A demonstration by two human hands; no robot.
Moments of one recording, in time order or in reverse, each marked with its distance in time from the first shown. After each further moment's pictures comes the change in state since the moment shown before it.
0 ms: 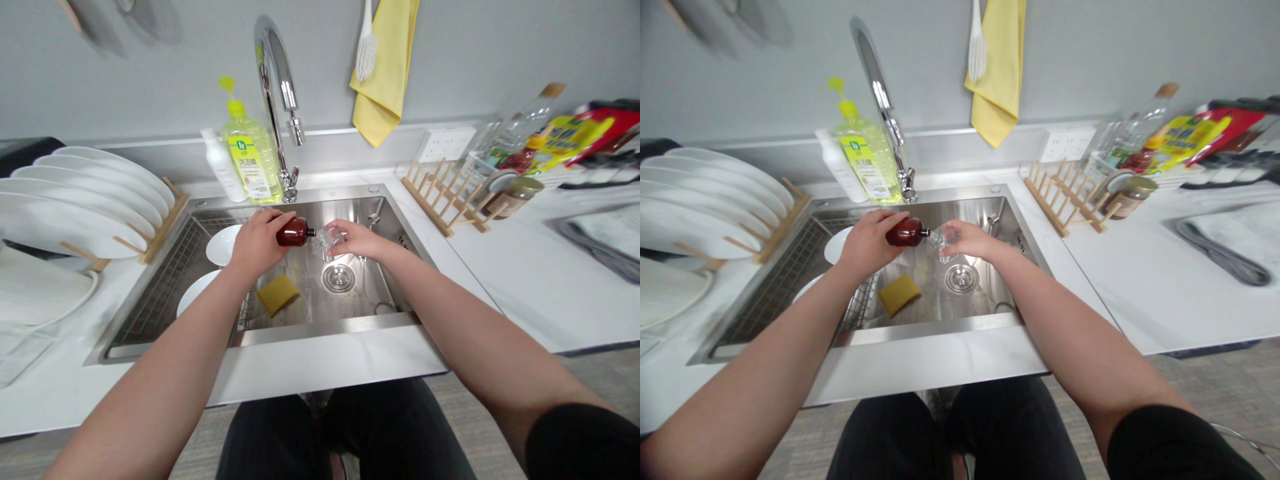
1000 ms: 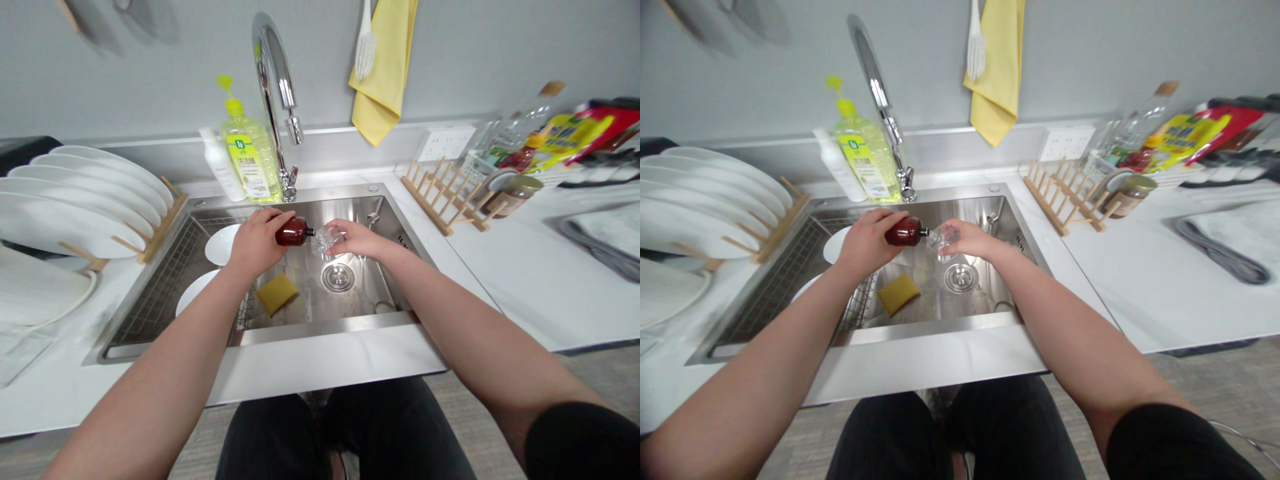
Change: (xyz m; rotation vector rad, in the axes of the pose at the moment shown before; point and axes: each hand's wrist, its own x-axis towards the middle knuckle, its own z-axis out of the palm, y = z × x) left_hand 0.000 -0.001 0.001 0.026 0.009 0.030; right_hand -0.002 -0.003 0.001 -0.039 -0.009 -0.015
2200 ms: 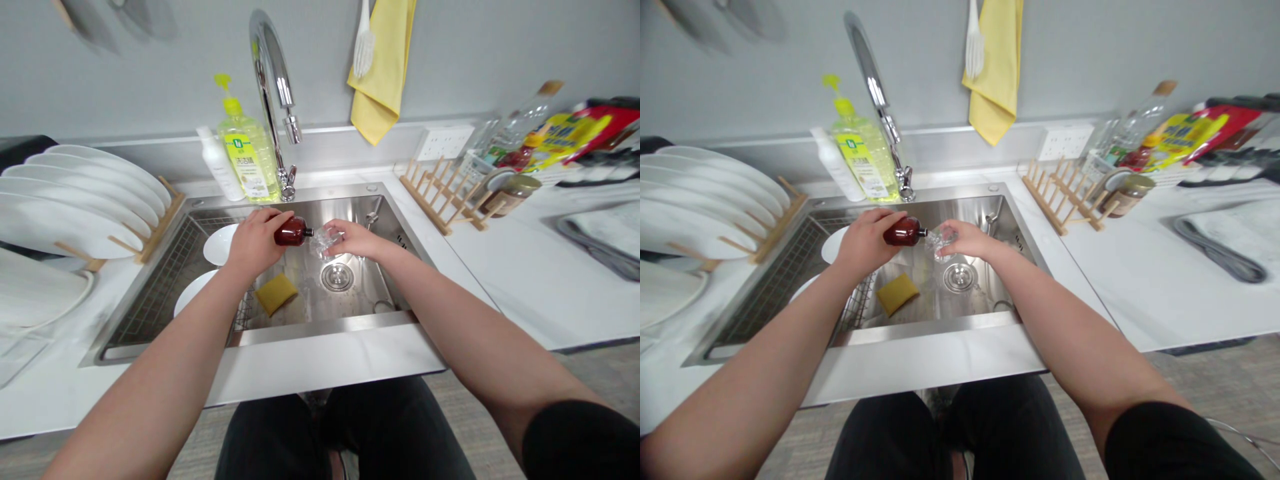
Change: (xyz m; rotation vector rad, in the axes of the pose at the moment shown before) left_hand 0.000 0.000 0.001 0.053 0.015 0.012; right_hand 0.000 0.002 0.003 -0.038 0.010 -0.006
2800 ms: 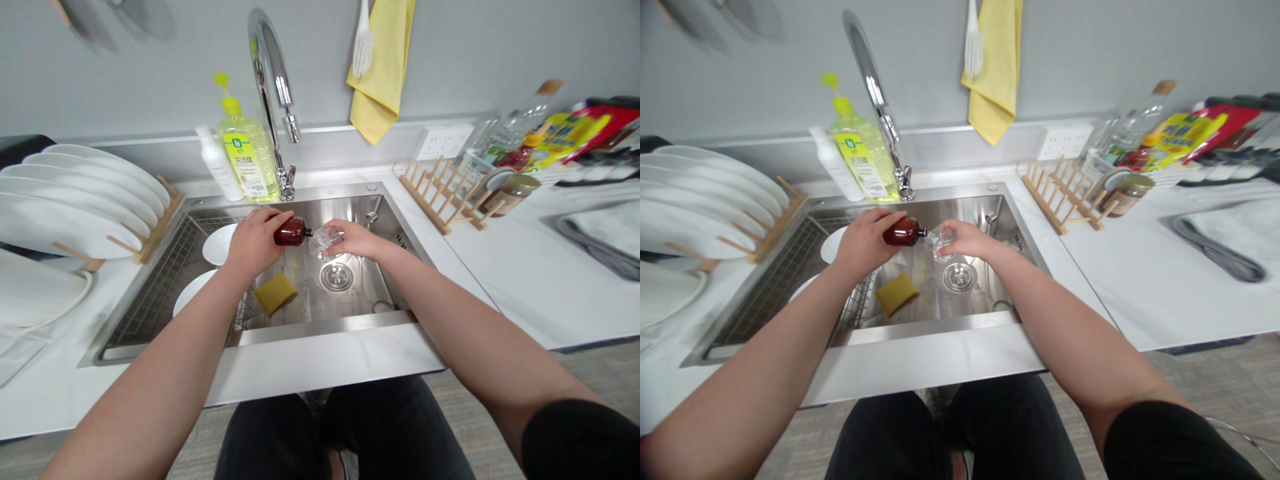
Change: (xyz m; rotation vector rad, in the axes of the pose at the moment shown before) left_hand 0.000 0.001 -0.001 -0.018 -0.014 -0.007; right_hand -0.002 -0.002 0.000 -0.032 0.018 0.013
